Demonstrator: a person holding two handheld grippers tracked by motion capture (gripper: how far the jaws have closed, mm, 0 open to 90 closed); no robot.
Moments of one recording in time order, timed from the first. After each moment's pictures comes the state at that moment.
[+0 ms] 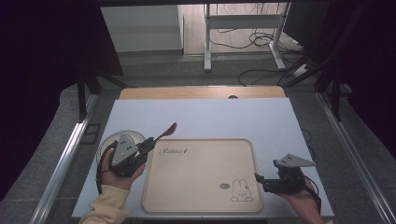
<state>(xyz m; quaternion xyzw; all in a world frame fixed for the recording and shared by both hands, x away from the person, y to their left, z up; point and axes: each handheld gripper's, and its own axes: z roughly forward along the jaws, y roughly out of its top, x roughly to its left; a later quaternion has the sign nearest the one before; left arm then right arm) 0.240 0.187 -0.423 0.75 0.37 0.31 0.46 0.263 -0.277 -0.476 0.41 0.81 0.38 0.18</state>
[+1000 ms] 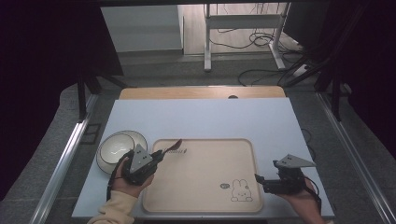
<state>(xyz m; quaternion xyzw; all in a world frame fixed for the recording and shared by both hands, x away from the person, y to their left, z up) 0.240 0.169 -0.464 0.79 0.36 0.28 0.41 0.262 -0.278 -0.476 0.41 0.81 0.38 0.18</state>
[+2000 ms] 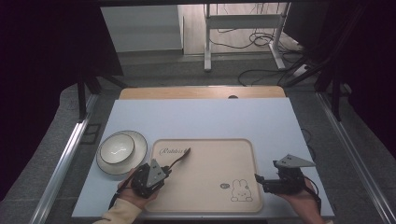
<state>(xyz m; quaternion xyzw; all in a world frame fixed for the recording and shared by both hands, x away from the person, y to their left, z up) 0.226 0.147 -0.501 0.86 0.30 0.26 0.32 0.262 -0.278 -0.477 0.41 0.81 0.37 0.18</state>
